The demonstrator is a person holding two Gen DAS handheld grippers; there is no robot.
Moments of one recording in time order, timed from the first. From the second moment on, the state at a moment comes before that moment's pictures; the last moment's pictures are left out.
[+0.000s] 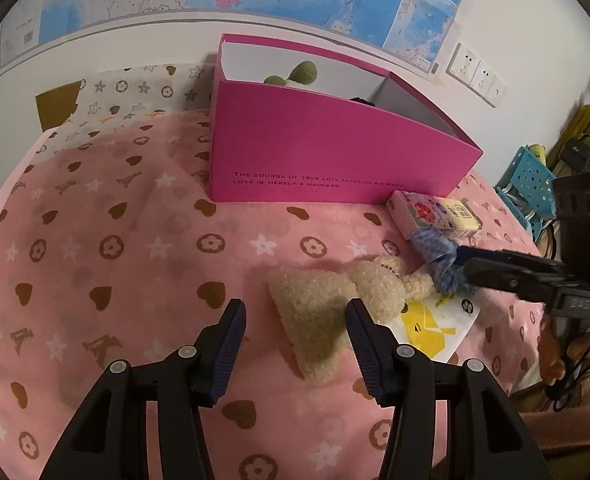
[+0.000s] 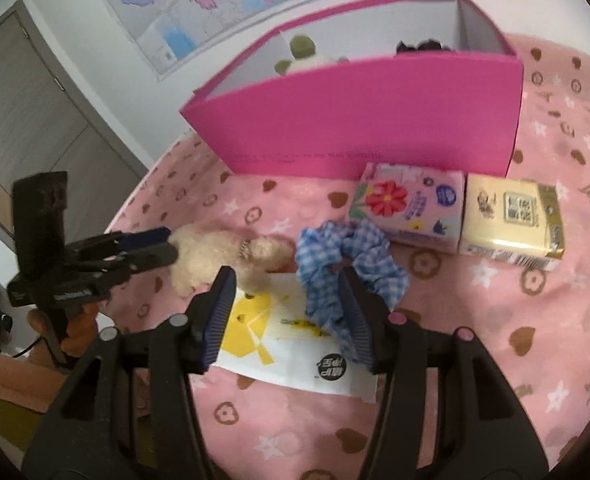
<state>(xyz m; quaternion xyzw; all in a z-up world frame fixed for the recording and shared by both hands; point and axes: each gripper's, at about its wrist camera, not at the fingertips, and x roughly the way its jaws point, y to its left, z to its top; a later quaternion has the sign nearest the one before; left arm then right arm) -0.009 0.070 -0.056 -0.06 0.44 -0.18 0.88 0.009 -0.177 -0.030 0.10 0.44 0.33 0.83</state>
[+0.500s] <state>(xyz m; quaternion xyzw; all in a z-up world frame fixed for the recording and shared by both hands) -0.013 0.067 -0.058 -0.05 0.44 -0.18 0.88 0.003 -0.124 -0.033 0.06 0.43 0.38 0.81</state>
